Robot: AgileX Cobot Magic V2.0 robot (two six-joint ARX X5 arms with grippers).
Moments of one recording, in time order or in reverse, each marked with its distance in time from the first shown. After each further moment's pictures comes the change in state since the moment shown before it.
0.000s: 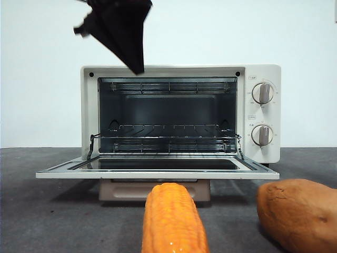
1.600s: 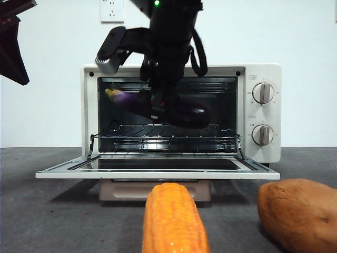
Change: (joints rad) left arm 0.534 -0.484 -0.612 0.430 0.118 -0.133; right arm -0.364 0.961 -0.005 1.069 -0.185 -1.109
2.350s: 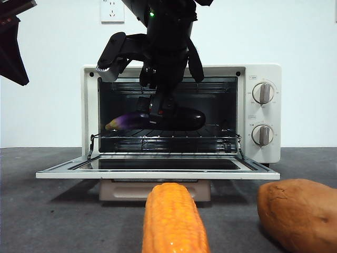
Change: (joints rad) left arm 0.000 0.000 0.000 -0.005 0.000 0.000; right arm -0.004 0.022 0.000 0.055 0.060 0.025
